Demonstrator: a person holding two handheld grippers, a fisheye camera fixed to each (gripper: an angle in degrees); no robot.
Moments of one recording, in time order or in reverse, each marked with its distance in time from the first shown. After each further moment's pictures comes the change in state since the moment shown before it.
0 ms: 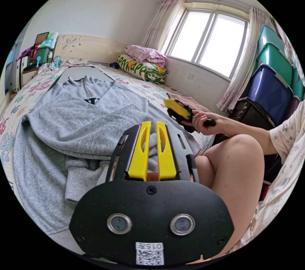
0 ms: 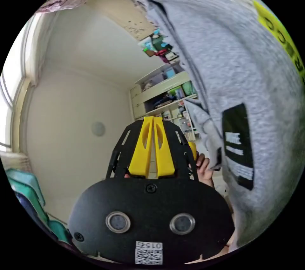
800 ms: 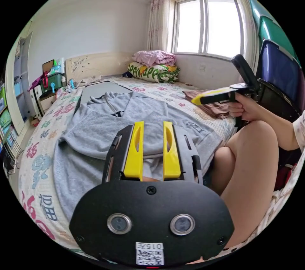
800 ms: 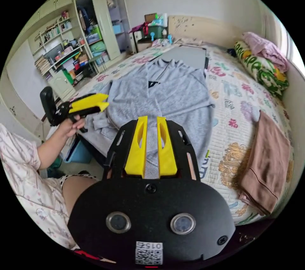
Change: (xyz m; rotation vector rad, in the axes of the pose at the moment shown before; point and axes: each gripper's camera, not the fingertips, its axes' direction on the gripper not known) left arm 0.191 -0.092 -0.002 -0.013 -0.267 0.156; right arm 0.473 0.045 0.223 -0.238 1.626 -1.125
